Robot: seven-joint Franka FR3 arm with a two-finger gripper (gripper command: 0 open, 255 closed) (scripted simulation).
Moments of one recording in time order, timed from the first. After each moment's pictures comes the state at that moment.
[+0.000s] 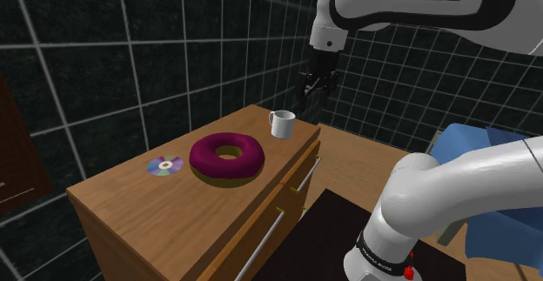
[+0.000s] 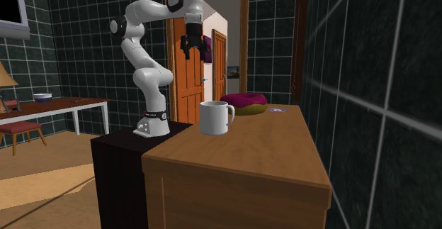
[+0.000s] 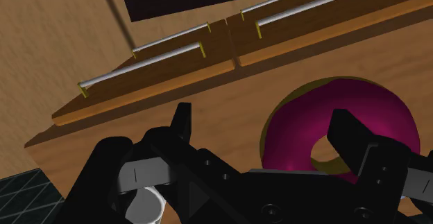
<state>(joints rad) -0.02 -0.79 -0.06 -2.38 -0.05 1.60 0.17</state>
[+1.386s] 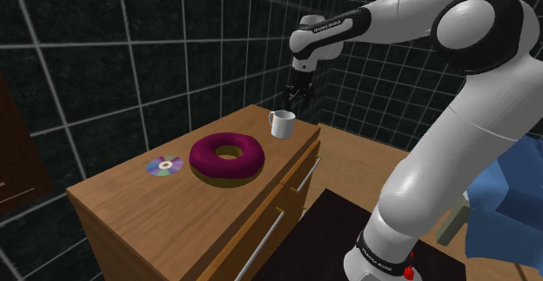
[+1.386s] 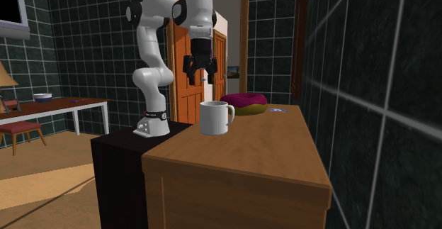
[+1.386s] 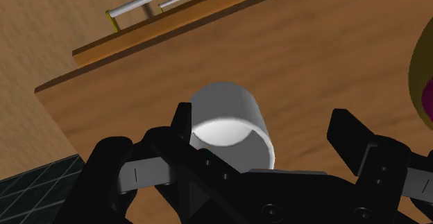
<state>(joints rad) -0.08 -0.19 -0.34 -2.15 -0.07 1.96 -0.11</state>
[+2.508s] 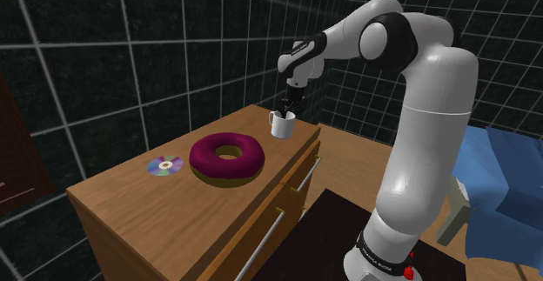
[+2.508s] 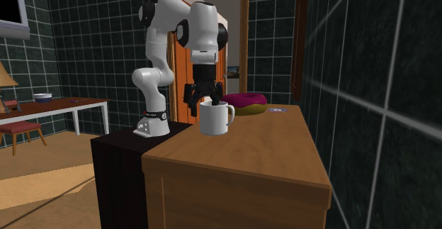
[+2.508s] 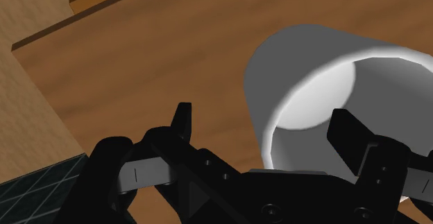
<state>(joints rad) -0.14 0.19 -0.40 -1.95 0.09 2.12 -0.29</state>
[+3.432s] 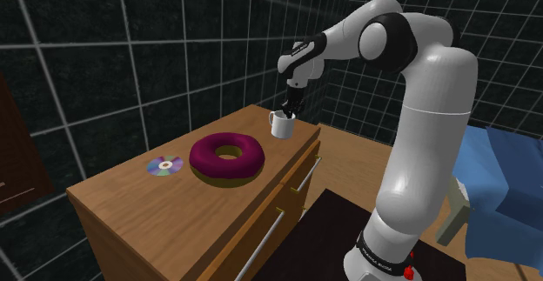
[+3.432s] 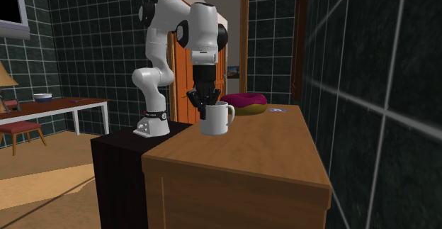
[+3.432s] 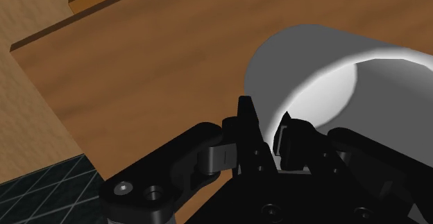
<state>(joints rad) -0.14 0.19 -0.40 -1.96 0.09 2.13 -0.29</state>
